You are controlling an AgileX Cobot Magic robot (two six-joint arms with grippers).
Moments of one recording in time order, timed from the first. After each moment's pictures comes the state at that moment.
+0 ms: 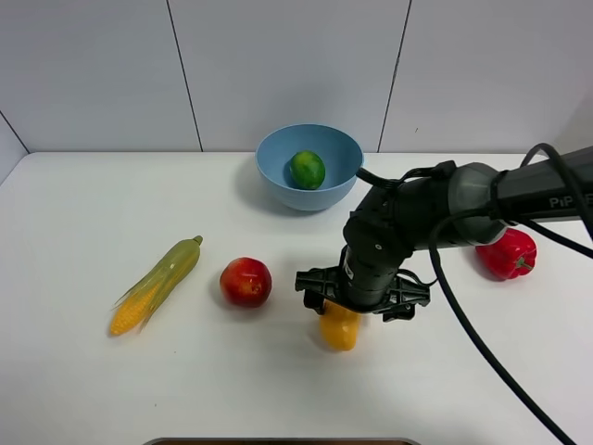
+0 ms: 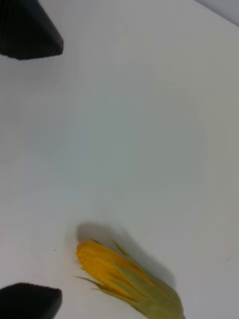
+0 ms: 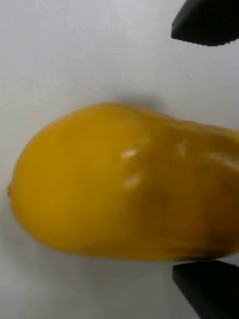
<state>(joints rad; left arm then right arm) 0.03 0.00 -0.44 0.06 1.09 -0.10 0.78 1.85 -0.94 -0.18 0.63 1.11</state>
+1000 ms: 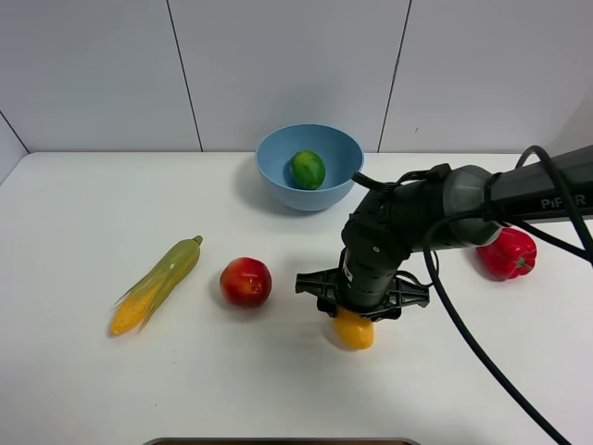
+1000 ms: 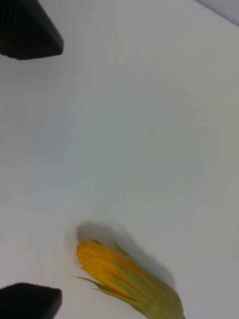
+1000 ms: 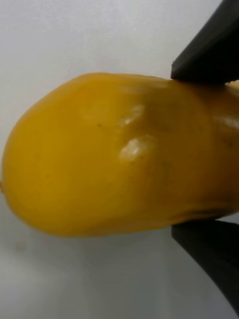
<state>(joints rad) 0.03 0.00 -0.44 0.06 1.09 -0.10 0.78 1.86 -0.94 -0.19 0.63 1.12</state>
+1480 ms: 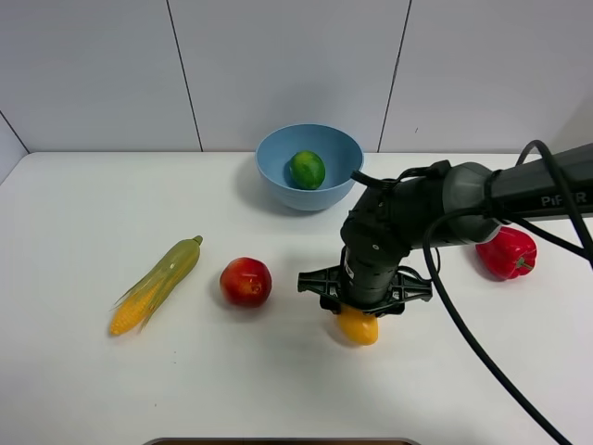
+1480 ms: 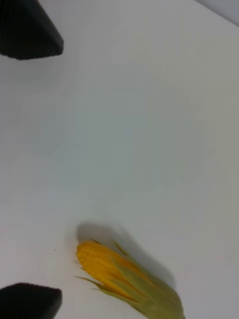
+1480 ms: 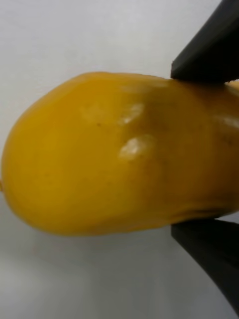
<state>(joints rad) 0.03 0.00 -0.44 0.06 1.09 -0.10 0.78 1.85 -0.97 -0.24 0.67 1.12</state>
